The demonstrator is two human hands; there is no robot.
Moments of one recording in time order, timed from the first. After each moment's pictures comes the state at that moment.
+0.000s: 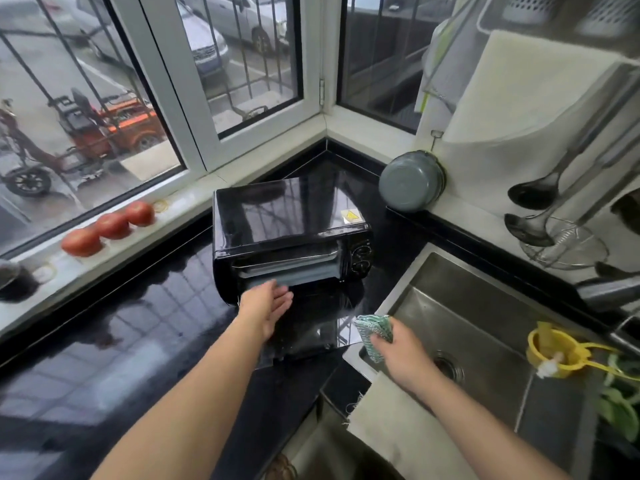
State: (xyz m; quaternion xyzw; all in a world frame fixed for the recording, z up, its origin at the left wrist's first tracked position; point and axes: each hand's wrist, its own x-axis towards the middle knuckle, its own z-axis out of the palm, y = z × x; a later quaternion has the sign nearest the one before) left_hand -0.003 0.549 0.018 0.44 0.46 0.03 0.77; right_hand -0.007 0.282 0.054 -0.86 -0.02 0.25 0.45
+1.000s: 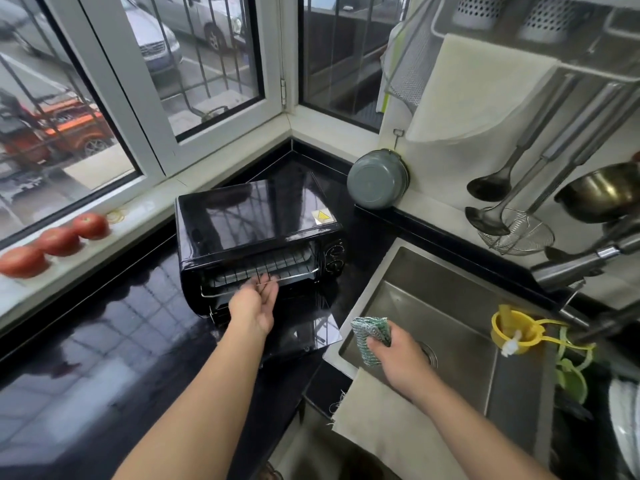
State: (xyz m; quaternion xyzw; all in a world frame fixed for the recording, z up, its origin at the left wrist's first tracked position) left_hand 0.030 0.530 0.014 0.25 0.45 0.12 0.85; right_hand -0.024 0.257 0.066 -0.86 0.03 0.21 0.47
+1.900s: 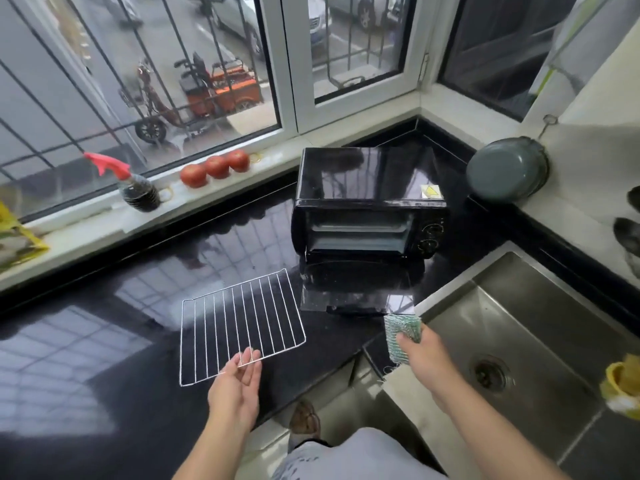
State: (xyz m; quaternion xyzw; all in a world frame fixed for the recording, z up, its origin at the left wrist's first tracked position) left_hand -0.273 0.515 -0.025 0.12 0.57 0.32 0.75; right_hand -0.060 0.286 0.022 -0.82 -0.03 0.33 0.47
